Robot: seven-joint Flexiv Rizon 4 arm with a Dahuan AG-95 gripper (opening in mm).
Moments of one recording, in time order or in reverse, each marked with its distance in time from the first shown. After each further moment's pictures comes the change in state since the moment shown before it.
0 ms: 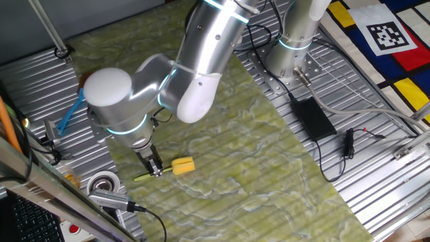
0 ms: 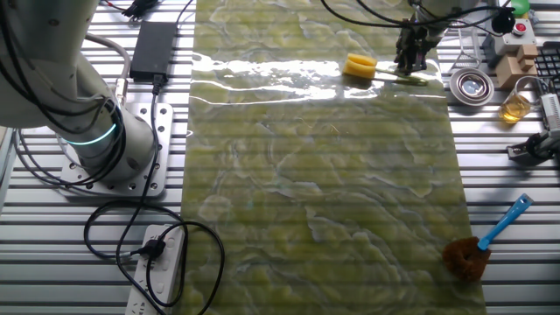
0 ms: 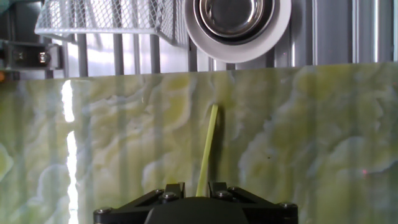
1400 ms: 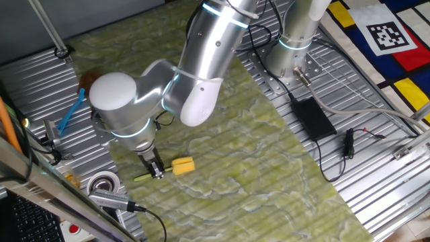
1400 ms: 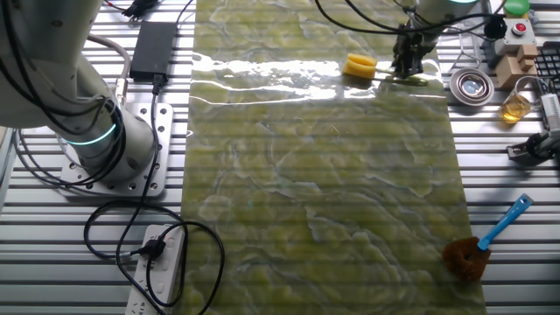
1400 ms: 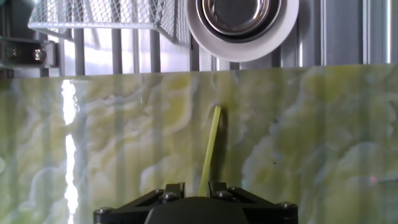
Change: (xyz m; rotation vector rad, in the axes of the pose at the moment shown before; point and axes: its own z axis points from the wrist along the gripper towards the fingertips) arm -0.002 0.001 0.022 0.009 -0.008 0.002
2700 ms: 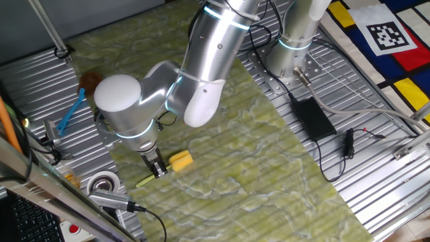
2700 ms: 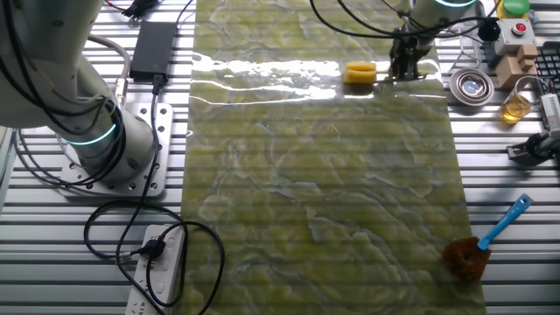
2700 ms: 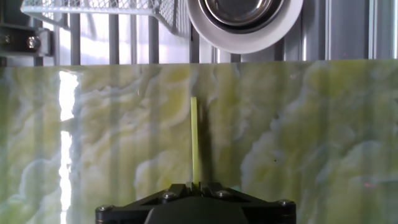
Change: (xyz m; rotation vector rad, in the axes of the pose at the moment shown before) arm 0.004 -0.003 0.007 0.005 0.005 -0.032
